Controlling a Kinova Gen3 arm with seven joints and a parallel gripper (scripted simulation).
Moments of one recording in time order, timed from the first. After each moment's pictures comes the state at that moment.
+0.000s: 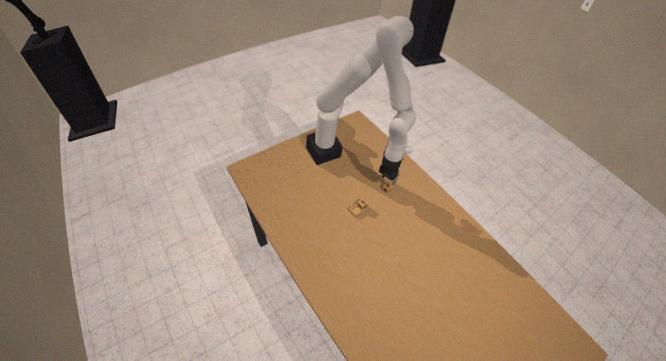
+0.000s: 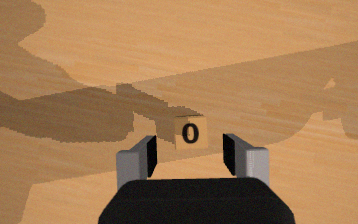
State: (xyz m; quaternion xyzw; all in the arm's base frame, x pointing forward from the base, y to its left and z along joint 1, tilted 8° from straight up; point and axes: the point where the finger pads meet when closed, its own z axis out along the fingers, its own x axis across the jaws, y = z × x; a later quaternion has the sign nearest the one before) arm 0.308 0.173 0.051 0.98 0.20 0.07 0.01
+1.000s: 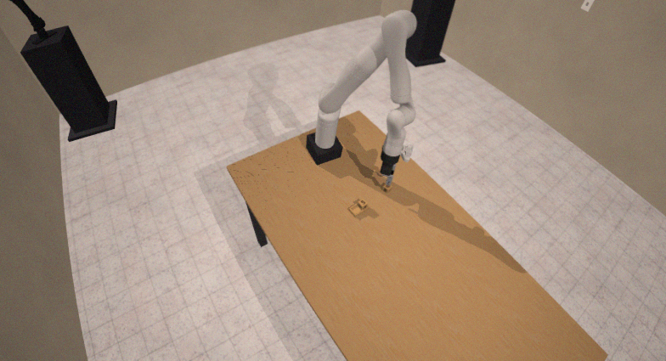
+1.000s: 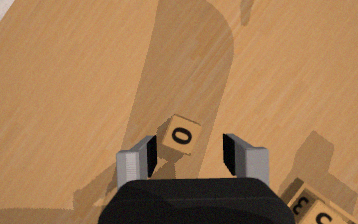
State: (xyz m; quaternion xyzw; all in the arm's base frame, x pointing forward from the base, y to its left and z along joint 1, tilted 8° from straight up) arm 0.310 0.173 0.057 0.93 -0.35 0.06 -0.02
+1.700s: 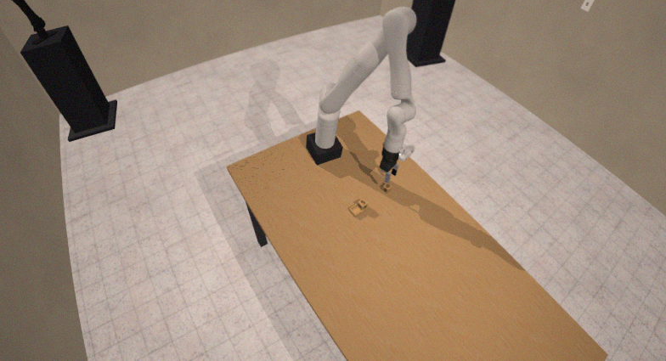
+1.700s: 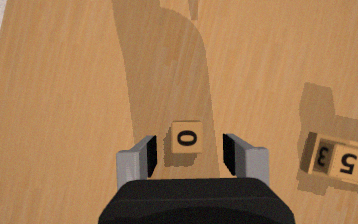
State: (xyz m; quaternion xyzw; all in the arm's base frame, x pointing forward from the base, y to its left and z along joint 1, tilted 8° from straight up) arm 0.306 0.177 0.061 0.85 -0.53 0.06 -0.04
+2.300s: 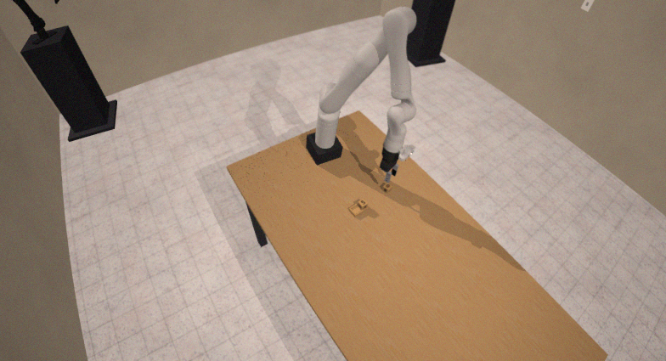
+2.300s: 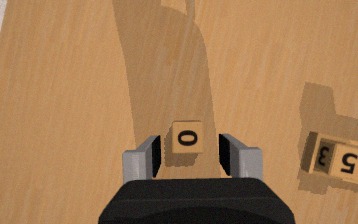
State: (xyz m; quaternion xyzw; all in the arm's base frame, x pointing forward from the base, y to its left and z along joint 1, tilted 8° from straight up) arm 0.305 0.178 0.061 0.85 -0.53 0.06 -0.04
